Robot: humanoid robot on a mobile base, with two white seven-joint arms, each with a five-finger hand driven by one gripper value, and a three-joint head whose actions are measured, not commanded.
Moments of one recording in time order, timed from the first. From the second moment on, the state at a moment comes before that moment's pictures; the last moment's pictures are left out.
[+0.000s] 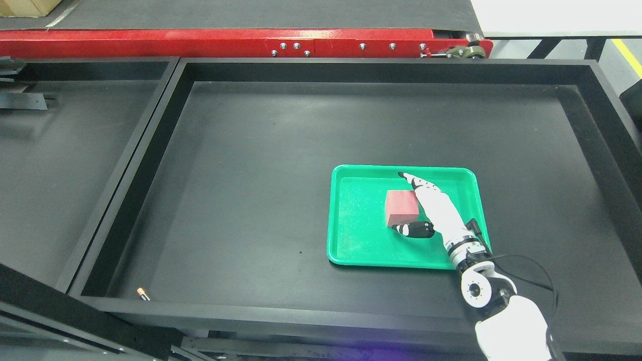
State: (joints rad) left arm 0.00 0.00 -0.13 0.00 0.13 -0.12 -0.17; right arm -0.12 0.00 0.12 -1.31 0.91 -0.19 0.11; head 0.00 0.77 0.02
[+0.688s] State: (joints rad) left arm 0.00 0.00 -0.13 0.00 0.13 -0.12 -0.17; right arm -0.11 0.00 0.13 -1.30 0.96 -0.20 0.05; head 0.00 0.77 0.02
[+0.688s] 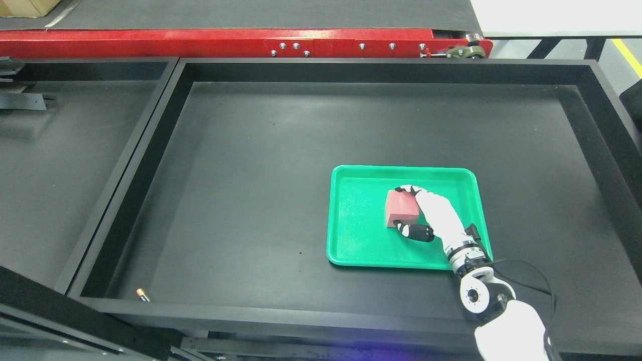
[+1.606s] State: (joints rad) left arm 0.00 0.00 -0.13 0.00 0.13 -0.12 -0.17; right arm -0.03 0.00 0.08 -1.40 1.01 -0.34 -0.35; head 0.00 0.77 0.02
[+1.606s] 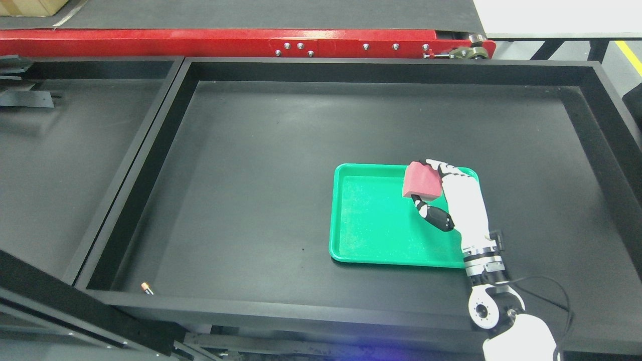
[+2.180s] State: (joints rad) left arm 0.00 0.00 -0.13 0.00 0.13 -0.12 -0.17; right arm 0.05 0.00 0.06 -1.51 0.99 -0.36 -0.58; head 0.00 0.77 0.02
